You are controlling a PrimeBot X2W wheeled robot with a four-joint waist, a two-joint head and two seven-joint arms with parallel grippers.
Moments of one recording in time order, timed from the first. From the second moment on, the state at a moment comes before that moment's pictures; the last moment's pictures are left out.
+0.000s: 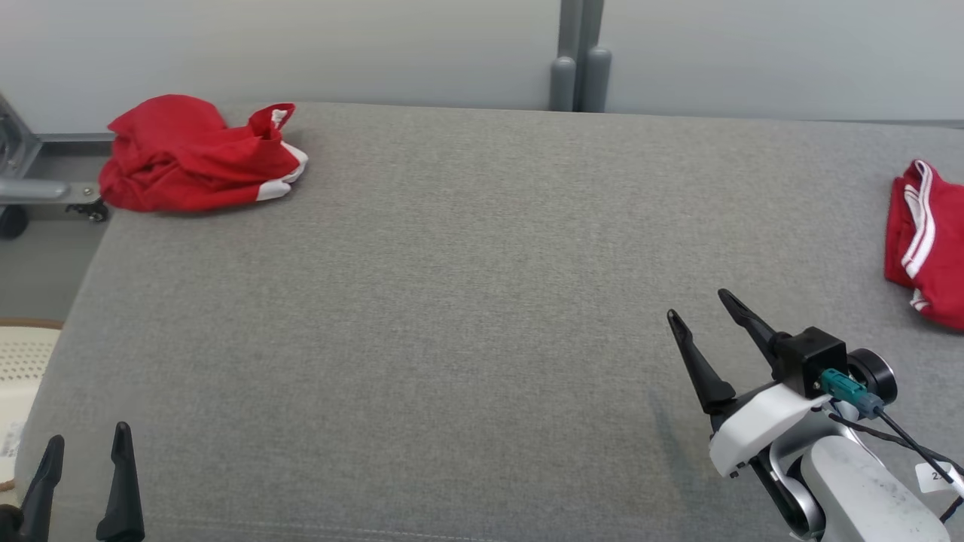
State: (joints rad) left arm 0.25 0.35 -0.05 -0.03 -0.60 0.11 -0.23; right arm -0.14 -0.28 0.45 0.26 0.28 0.00 -0.25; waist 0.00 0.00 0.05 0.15
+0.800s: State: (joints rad) left arm 0.14 0.44 -0.07 -0.12 -0.74 0.02 -0.05; right arm -0.10 -0.36 0.35 0.13 0.26 -0.07 -0.18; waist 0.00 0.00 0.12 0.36
